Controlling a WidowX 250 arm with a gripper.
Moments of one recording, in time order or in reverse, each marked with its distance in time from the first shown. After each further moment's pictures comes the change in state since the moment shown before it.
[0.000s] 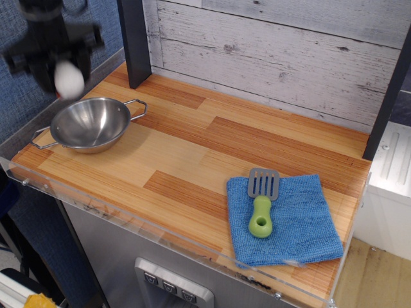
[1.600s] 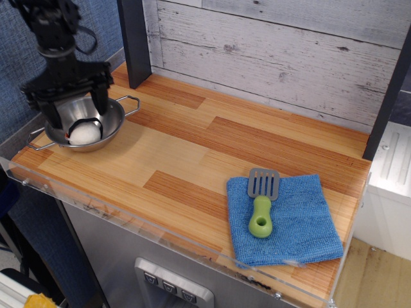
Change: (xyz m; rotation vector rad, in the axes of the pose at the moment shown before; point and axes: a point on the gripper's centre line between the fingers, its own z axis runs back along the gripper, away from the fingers) arm -0.024 0.001 -0.079 0.038 0.160 -0.069
